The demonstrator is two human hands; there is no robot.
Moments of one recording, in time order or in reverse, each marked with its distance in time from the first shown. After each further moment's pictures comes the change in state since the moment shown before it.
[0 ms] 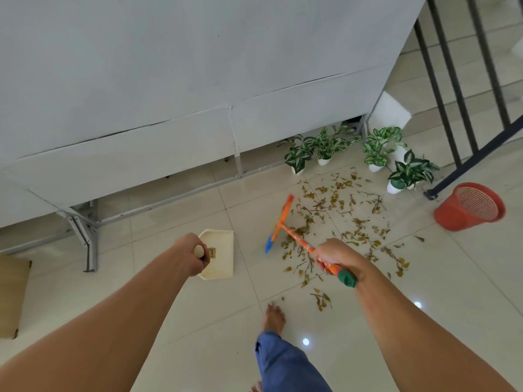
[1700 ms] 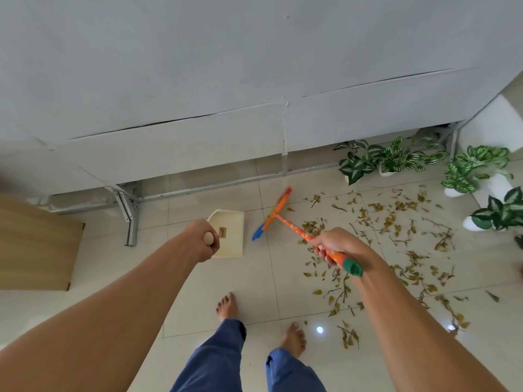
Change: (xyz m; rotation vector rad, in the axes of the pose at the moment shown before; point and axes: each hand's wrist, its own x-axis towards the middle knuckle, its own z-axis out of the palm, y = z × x) left_hand 0.060 0.160 0.077 -0.098 0.101 -0.029; right_hand 0.135 -0.209 -0.003 0.104 -0.374 0.084
